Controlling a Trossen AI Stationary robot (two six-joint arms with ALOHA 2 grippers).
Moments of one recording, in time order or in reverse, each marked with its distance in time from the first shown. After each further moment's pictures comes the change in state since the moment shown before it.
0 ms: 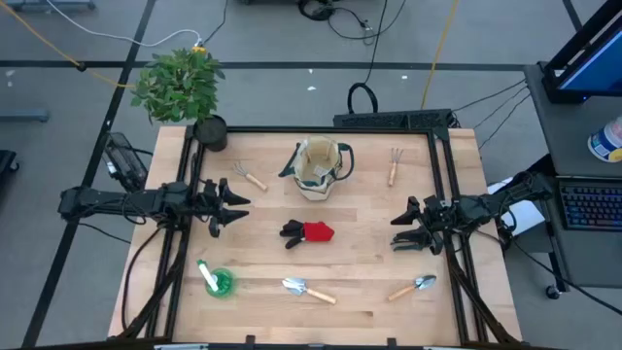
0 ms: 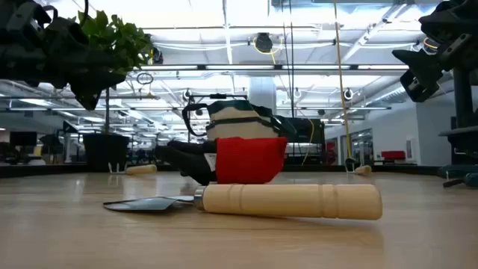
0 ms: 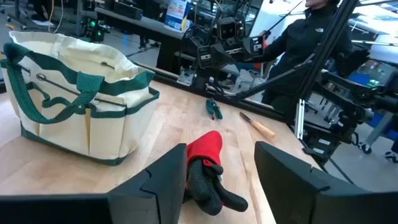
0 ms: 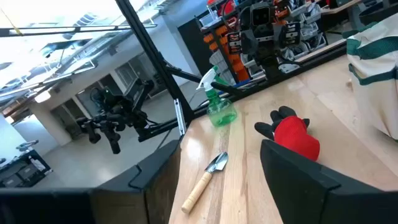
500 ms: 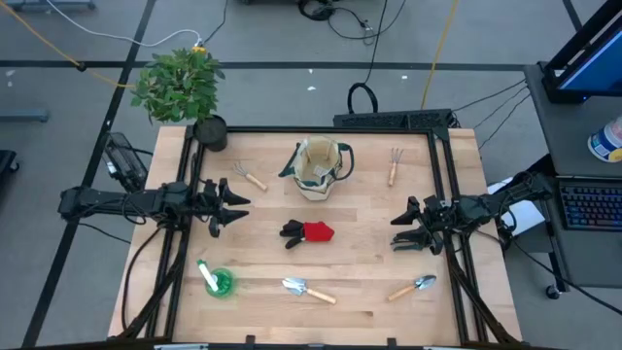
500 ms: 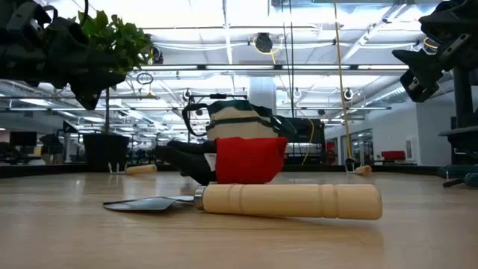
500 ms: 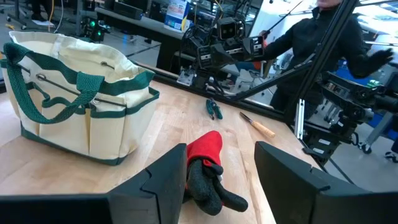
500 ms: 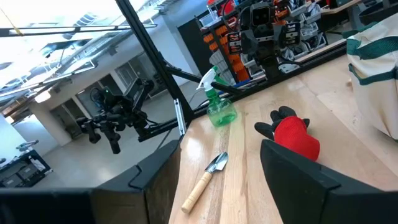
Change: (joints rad) left arm 0.000 0.000 0.000 0.000 0.000 0.000; right arm 0.000 0.000 0.000 0.000 0.000 0.000
